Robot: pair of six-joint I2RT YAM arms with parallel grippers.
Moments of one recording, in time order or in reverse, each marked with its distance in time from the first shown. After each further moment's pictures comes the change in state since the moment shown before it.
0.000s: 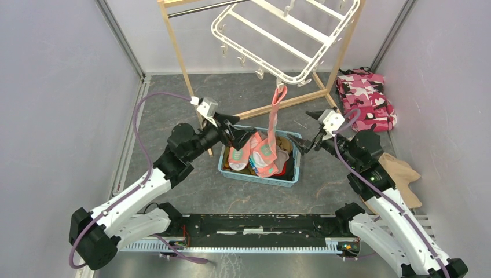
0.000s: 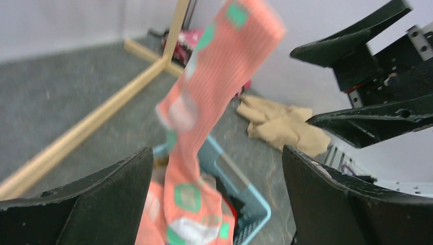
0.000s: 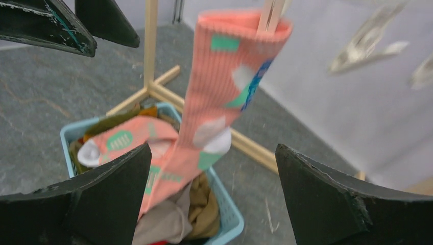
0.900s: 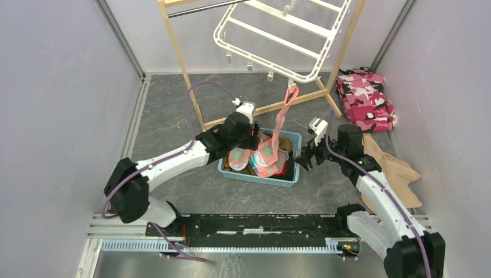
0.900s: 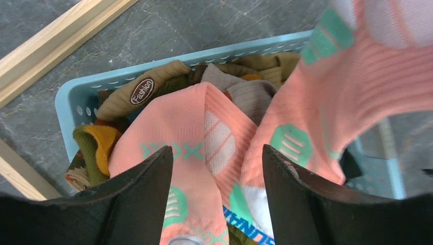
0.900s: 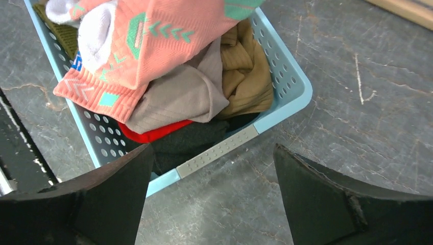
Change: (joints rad) left arm -0.129 0.457 0.257 -0.554 -0.401 -0.016; right arm -0.230 0.158 -0.182 -0.322 -0.195 -0.071
